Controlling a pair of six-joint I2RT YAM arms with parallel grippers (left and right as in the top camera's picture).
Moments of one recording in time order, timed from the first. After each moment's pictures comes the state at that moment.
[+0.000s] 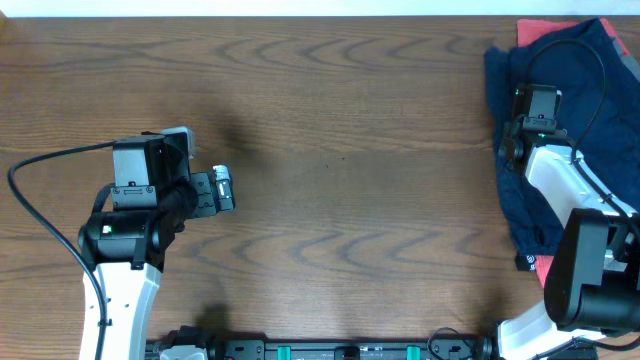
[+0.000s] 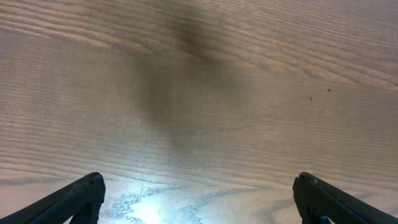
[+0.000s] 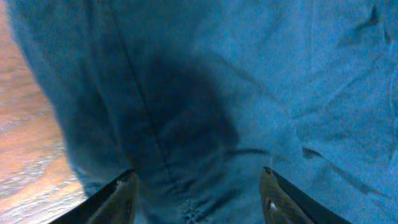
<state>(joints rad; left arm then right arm) 0.02 1.05 0.99 -0.90 0.13 -0.15 -0.10 1.77 1.05 -0.28 0.47 0.07</state>
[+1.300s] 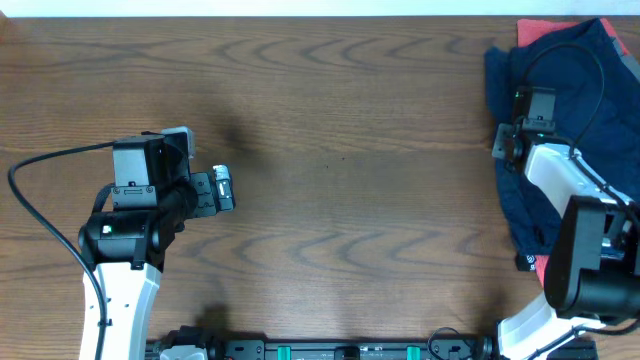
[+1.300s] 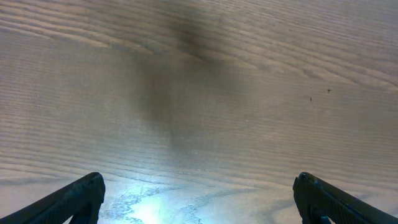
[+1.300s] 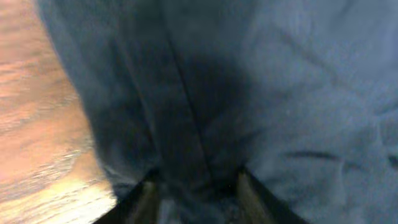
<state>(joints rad) 0.02 1.05 0.99 -0.90 0.13 -0.15 -0.12 1.83 1.05 -0.26 0.34 0.11</state>
